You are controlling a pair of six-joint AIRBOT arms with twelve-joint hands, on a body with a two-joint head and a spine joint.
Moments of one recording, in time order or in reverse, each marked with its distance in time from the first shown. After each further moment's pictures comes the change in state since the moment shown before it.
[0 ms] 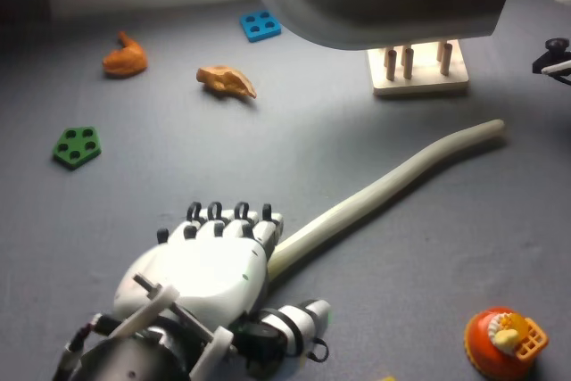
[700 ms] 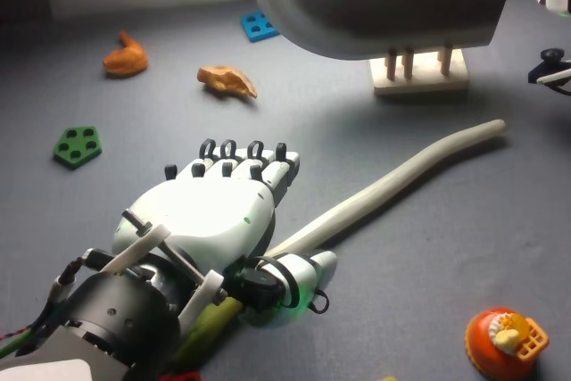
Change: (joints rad) left arm -0.080 0.079 0.022 0.081 -0.147 0.023; right arm -0.024 -0.042 0.048 0.008 0.002 0.005
